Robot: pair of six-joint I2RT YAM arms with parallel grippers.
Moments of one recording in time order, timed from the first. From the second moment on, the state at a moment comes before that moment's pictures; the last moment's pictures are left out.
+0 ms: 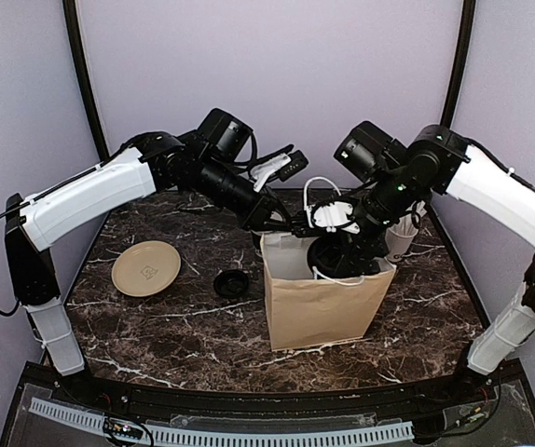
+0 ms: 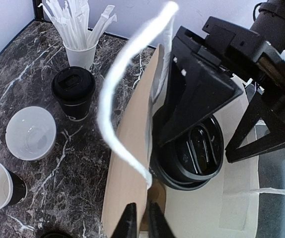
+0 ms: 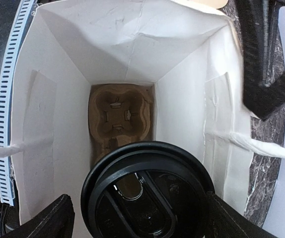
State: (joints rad) left arm -0.88 1.80 1.88 -0.84 0.49 0.11; right arm 0.94 1.55 1.74 -1.32 -0.16 -0.76
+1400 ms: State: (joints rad) left arm -0.89 1.87 1.92 -0.84 0.48 0.14; right arm 0.86 1.46 1.80 -1.37 -0.22 -0.75
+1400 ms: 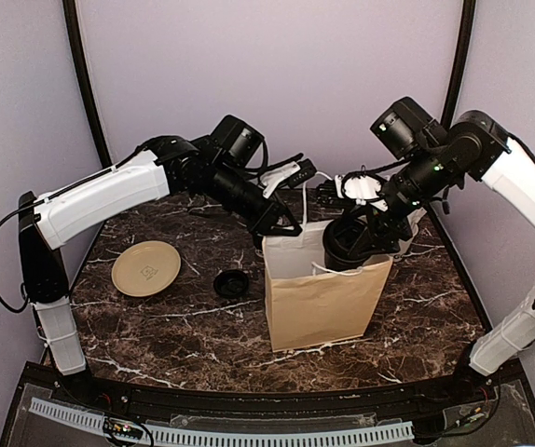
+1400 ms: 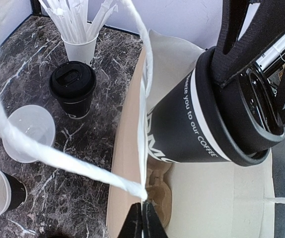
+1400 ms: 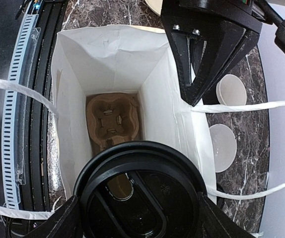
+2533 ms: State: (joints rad) left arm -0.82 1.53 1.69 -0.45 0.56 0.10; right arm 1.18 1.10 1.26 -1.20 0.03 -0.89
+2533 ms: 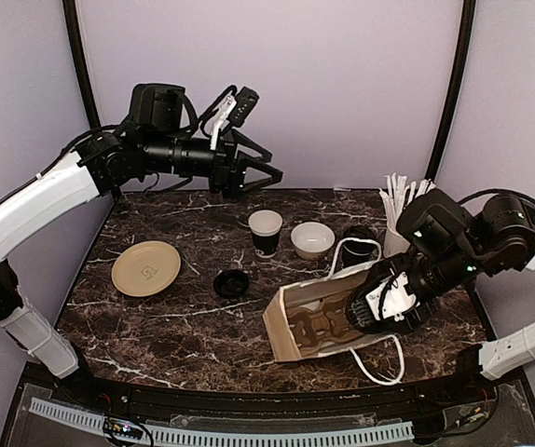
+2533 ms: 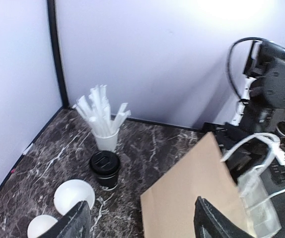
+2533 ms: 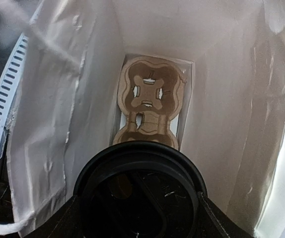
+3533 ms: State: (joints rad) left arm -0.64 1.78 1.58 -0.33 0.62 0.01; right arm 1.27 0.95 0.92 -0.87 0.21 -0.96
